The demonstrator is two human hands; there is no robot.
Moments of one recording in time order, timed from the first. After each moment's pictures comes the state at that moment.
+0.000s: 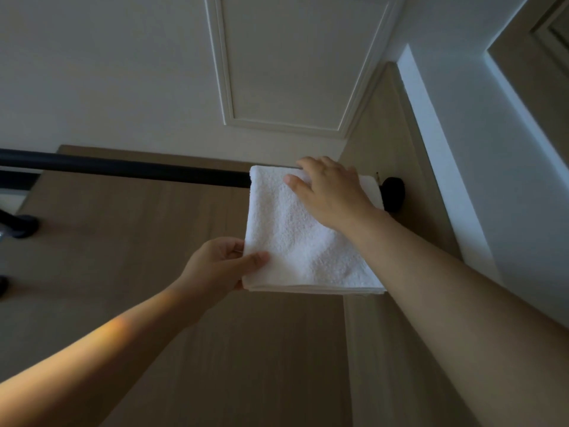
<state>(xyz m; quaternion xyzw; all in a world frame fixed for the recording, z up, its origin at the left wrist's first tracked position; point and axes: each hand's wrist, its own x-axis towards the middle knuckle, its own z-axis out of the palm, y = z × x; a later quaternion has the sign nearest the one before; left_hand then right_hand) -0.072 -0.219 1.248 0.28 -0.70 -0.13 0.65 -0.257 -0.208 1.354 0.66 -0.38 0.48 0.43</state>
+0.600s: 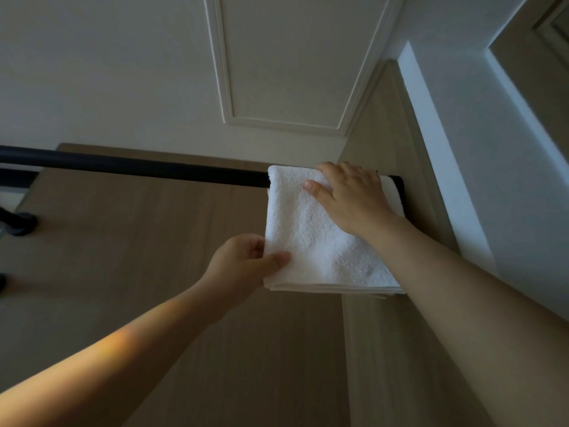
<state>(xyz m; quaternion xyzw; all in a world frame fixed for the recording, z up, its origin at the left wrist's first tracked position) -0.104 -0.217 1.249 0.30 -0.71 -0.07 0.63 -0.293 -0.228 1.352 0.64 -0.39 0.48 0.46</state>
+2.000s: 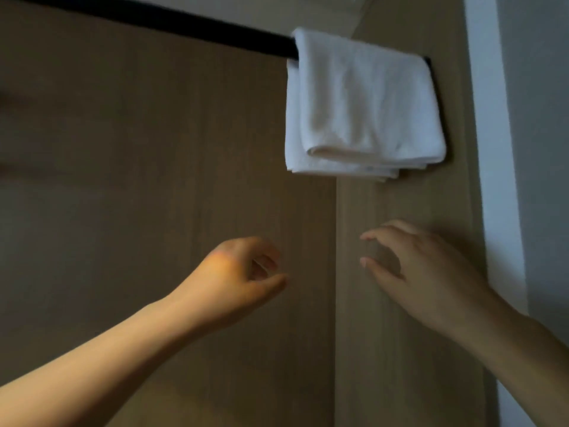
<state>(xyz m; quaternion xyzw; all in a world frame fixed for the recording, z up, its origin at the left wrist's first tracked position) -0.060 -0.207 1.102 0.35 -0.80 0.04 0.48 -0.303 -0.162 1.111 0.69 -0.51 0.37 0.34</state>
